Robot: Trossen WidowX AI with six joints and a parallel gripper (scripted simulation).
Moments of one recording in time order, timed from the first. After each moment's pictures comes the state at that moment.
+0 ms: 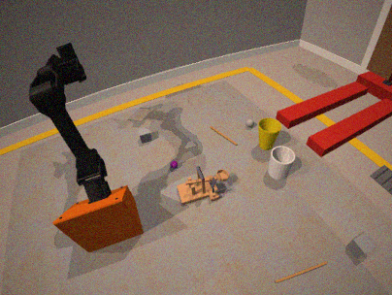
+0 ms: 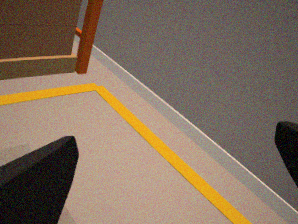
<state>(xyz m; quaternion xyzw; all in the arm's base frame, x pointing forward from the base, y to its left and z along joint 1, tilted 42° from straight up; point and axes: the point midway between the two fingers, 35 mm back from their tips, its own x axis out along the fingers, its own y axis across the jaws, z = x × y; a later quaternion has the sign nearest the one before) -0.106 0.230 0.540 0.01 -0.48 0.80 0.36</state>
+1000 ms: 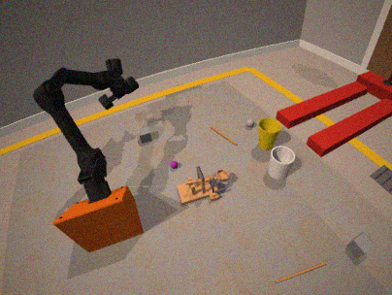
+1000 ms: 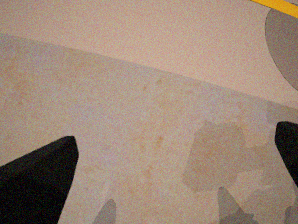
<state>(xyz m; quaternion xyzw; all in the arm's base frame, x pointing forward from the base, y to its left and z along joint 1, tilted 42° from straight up) 0.117 0.349 0.385 -0.15 -0.12 0.76 0.63</state>
